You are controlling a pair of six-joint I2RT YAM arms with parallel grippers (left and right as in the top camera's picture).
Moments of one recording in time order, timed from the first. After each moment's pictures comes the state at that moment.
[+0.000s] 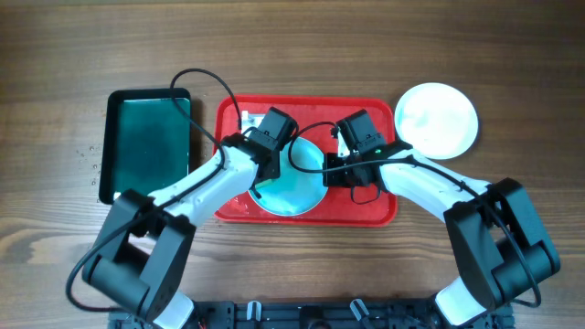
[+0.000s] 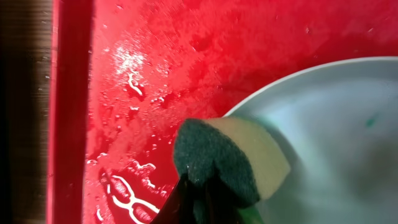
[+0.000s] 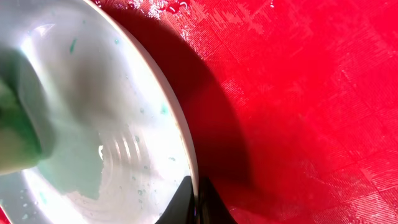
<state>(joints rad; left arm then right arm) -0.55 1.74 1.01 -0.59 -0.32 -0.54 0.47 1.76 0.89 -0.35 -0.28 0.50</state>
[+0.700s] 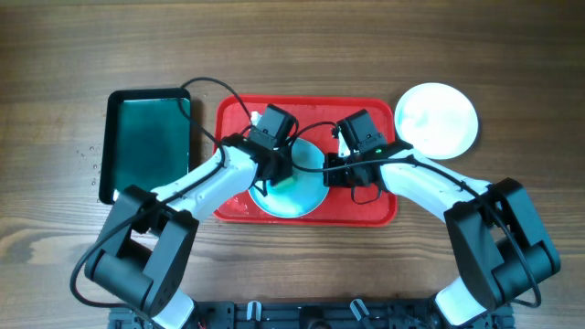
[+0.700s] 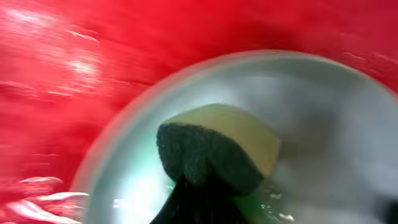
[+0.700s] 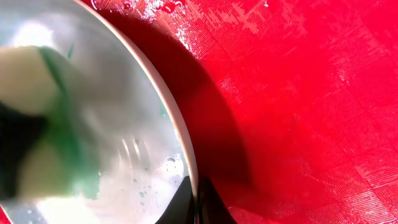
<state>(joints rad) -0.54 1.76 1.00 -0.49 -0.09 -0.55 0.47 1.76 0.89 -0.35 -0.28 0.50</state>
